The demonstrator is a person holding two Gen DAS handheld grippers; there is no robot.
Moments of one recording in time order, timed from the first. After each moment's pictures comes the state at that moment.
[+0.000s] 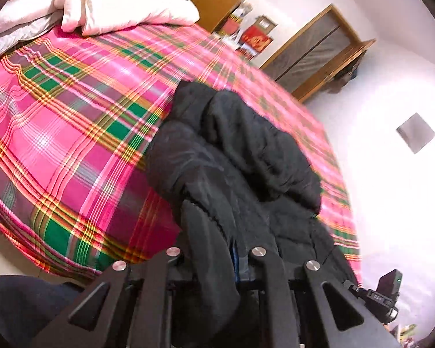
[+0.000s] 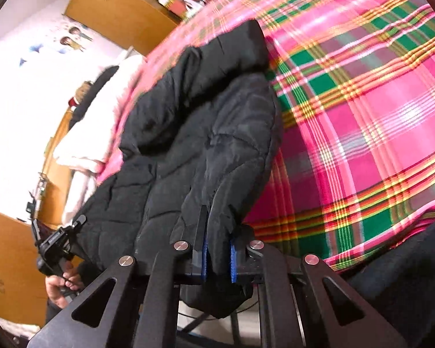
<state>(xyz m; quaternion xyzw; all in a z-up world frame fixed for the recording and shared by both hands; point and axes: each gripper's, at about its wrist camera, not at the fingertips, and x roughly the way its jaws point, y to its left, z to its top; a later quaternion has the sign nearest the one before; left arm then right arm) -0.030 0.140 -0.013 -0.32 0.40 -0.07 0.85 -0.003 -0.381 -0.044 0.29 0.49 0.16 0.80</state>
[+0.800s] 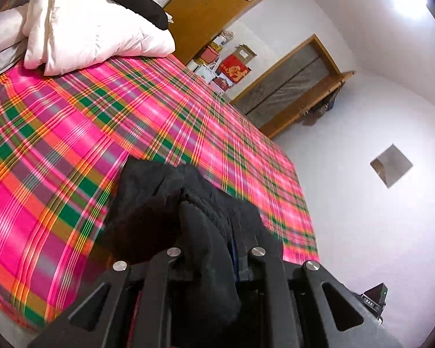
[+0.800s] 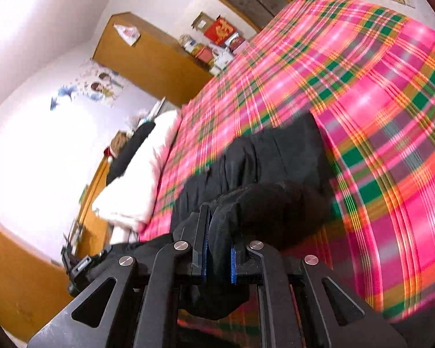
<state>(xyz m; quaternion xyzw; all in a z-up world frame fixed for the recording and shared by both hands) 0.076 0.157 0.065 -0.37 0.33 -0.10 0.87 0.125 -0.386 0.044 0.37 0.38 0.18 0.83</state>
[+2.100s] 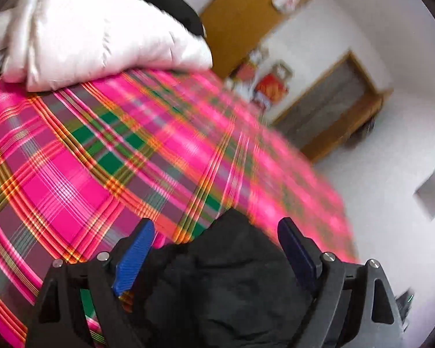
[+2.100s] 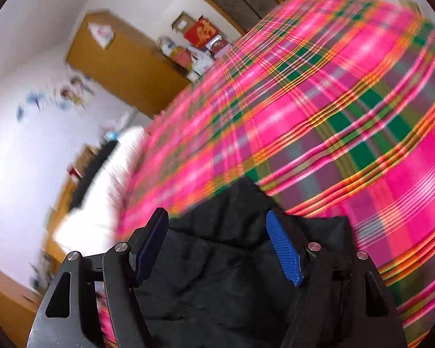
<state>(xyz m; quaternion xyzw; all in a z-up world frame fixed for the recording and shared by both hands) 0.275 0.194 -0.030 -0.34 0.33 -0.01 0.88 0.336 -0.367 -0.021 0.30 0.41 0.13 0.85</state>
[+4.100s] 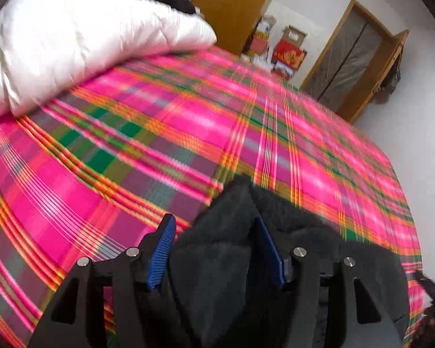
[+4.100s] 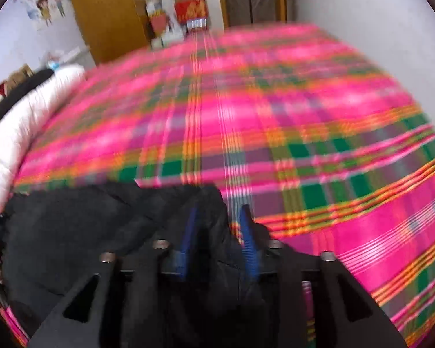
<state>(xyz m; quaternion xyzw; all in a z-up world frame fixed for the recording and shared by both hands) 0.330 0.148 -0.055 -0.22 0.37 0.07 0.90 0.350 -0.335 -0.019 0.07 0.41 0.01 0.91</state>
